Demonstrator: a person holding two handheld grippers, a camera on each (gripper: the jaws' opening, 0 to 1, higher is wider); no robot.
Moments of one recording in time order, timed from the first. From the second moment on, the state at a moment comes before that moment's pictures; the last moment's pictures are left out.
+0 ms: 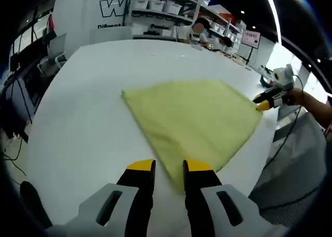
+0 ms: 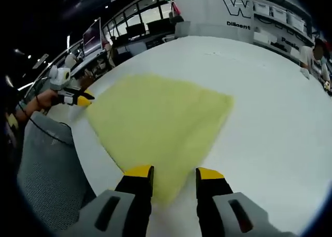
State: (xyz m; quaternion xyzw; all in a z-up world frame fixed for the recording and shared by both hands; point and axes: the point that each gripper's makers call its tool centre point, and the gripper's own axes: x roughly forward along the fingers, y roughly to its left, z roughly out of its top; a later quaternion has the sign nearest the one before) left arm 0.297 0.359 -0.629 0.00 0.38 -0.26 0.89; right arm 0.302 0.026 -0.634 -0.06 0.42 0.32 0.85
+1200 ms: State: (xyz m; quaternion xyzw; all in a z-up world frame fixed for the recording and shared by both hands) left arm 0.276 0.356 -0.640 0.02 0.39 -0.26 0.88; right arm 0.270 0.017 -0.636 -0.01 0.43 0.37 0.82
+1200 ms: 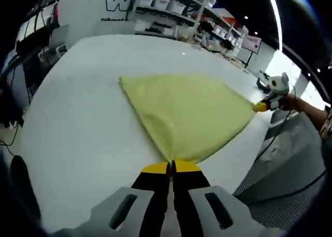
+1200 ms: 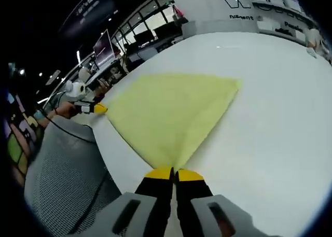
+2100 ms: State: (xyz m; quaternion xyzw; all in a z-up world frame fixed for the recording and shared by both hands) left arm 0.289 0.364 -0.574 -0.01 0.31 -0.20 0.93; right arm 0.300 -0.020 -0.587 0.00 0.34 0.20 0.92
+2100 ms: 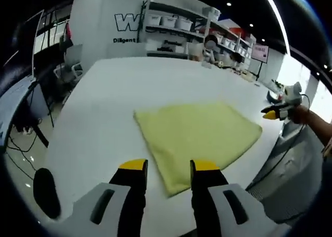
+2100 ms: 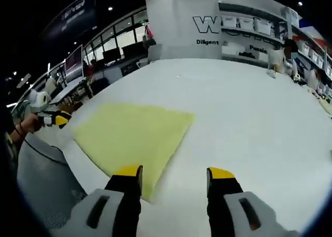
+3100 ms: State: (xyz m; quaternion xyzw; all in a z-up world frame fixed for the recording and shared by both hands) left arm 0.366 0.347 -0.515 -0.05 0.17 -0.10 0.98; right arm 0.370 0.011 -0.545 0.04 0.22 0.11 0.97
